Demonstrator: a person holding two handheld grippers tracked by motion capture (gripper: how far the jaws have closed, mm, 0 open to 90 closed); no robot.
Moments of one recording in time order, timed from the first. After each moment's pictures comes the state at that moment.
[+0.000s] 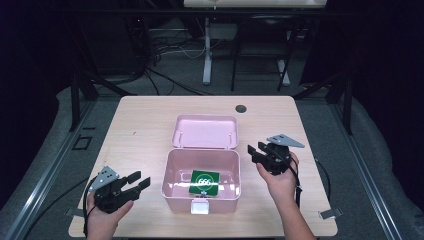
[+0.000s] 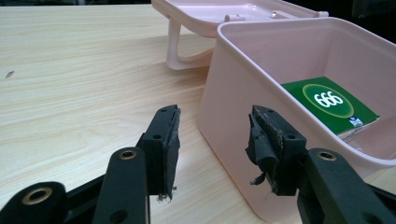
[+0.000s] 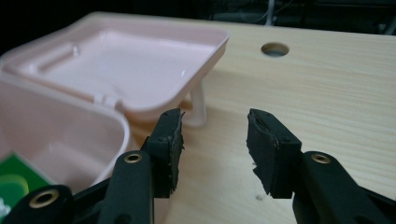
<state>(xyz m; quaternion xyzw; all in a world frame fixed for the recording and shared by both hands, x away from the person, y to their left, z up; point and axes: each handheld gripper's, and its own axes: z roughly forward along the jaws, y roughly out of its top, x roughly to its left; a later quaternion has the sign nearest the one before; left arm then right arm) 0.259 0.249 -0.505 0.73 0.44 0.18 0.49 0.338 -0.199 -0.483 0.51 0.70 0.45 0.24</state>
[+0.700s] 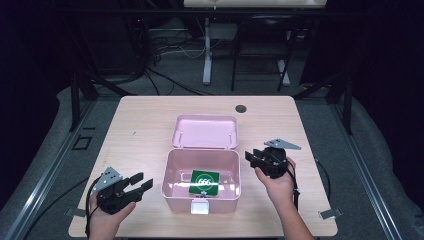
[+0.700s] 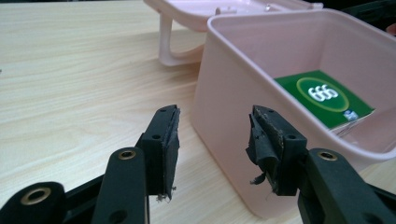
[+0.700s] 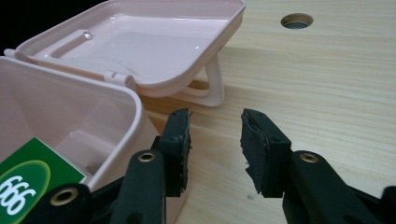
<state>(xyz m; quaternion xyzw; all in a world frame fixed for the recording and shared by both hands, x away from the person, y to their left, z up) 0.258 0.243 -0.502 0.74 0.43 0.17 0.49 0.337 -0.197 -0.495 0.53 0.70 0.45 0.18</state>
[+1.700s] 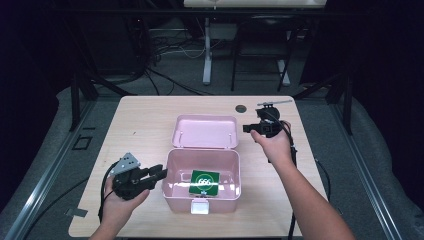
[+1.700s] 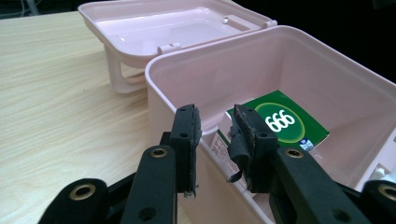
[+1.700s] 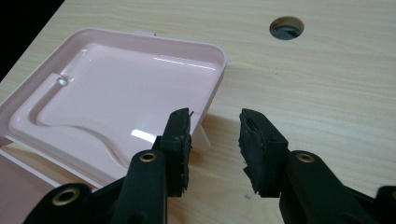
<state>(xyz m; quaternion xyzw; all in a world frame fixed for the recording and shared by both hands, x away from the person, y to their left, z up) 0.284 0.203 -0.476 0.77 0.39 0.13 0.49 0.424 -0.185 -0.433 0.58 0.71 0.37 0.12</state>
